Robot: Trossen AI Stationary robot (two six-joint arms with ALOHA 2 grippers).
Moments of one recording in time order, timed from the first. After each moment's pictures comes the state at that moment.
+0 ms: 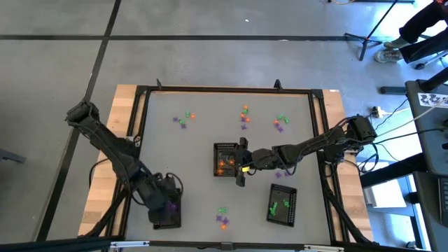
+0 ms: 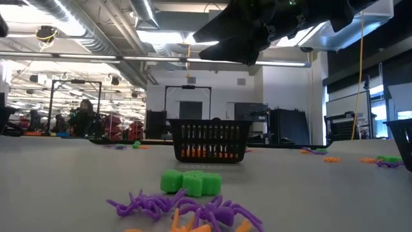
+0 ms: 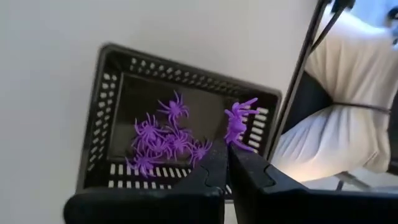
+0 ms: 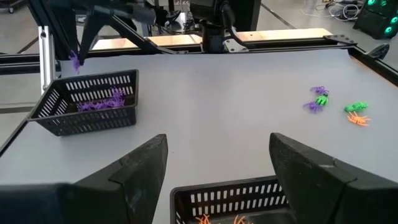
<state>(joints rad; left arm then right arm) -0.75 1.35 0.96 -0.70 0.01 -1.18 0.26 1.65 0.90 0.42 0.29 0.13</state>
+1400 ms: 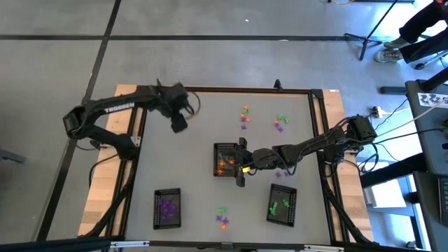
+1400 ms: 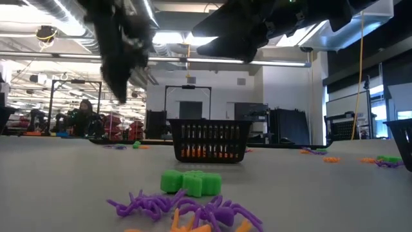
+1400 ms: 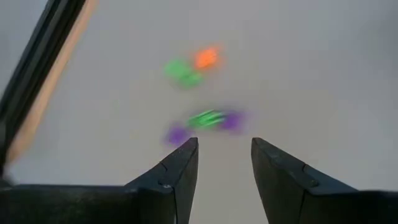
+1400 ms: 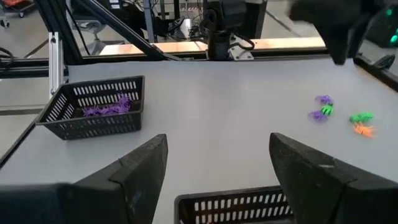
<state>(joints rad) 0.58 1.34 0.99 -0.92 -0.09 0.00 0.26 1.65 0.90 0.45 0.27 0.10</state>
